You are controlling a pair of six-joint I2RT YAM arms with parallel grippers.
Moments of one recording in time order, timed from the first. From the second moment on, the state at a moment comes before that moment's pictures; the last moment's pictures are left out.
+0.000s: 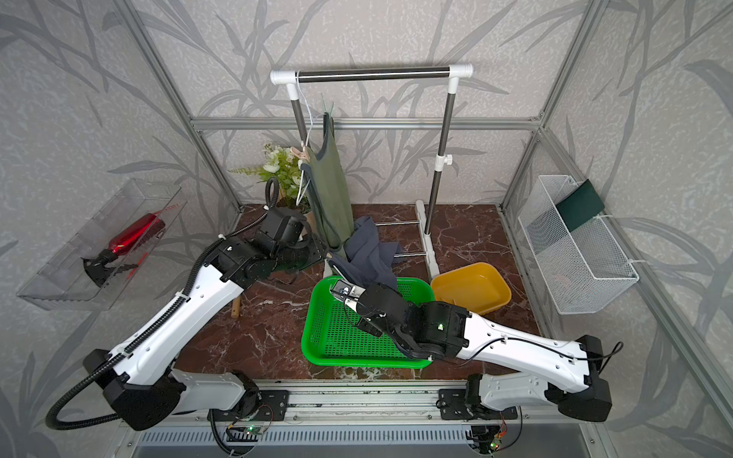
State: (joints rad) left arm -0.61 1.33 1.52 -0.98 -0.12 -0.92; right arm 1.27 1.19 1.23 -0.69 0.50 -0.14
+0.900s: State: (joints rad) left arm -0.61 1.33 1.52 -0.98 -0.12 -0.91; right arm 1.27 1.21 1.23 -0.69 0.50 -0.15
